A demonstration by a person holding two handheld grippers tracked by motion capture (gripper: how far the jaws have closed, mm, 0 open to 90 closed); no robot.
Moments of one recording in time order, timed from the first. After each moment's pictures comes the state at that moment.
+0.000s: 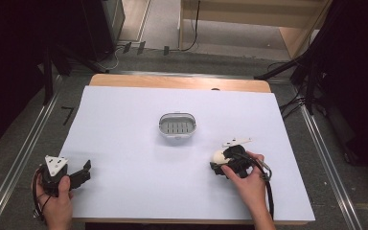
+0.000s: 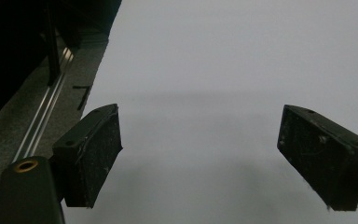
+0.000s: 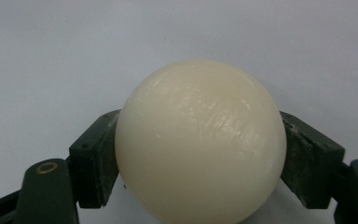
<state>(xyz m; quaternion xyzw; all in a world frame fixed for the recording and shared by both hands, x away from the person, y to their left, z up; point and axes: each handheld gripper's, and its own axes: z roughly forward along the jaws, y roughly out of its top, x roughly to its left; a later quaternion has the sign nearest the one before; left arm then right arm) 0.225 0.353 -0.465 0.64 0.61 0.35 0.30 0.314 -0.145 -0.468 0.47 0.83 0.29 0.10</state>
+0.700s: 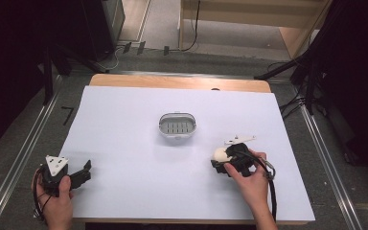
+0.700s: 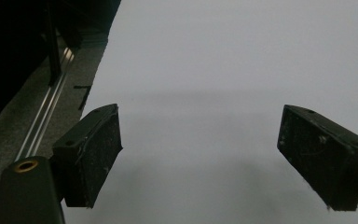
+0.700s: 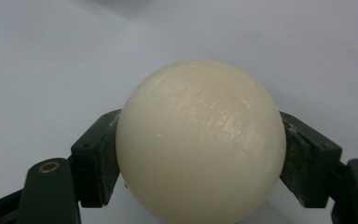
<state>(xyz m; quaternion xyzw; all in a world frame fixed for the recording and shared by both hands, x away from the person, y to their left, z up) 0.225 0.353 -0.465 0.64 0.61 0.35 0.30 0.313 -0.149 -0.452 0.46 0.82 0.31 0.10</state>
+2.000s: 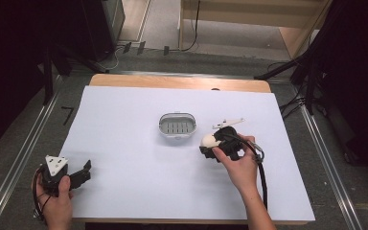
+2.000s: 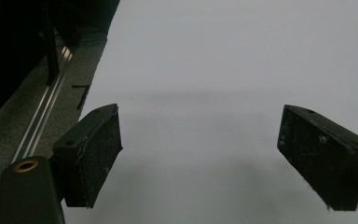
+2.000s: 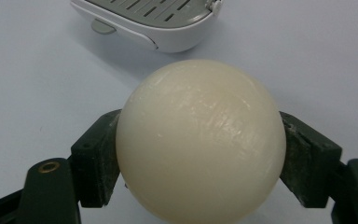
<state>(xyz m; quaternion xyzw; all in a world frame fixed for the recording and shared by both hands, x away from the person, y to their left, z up) 0.225 0.353 -0.465 0.64 0.61 0.35 0.30 0.345 -0.114 -0.420 0.45 0.83 0.33 0.09</state>
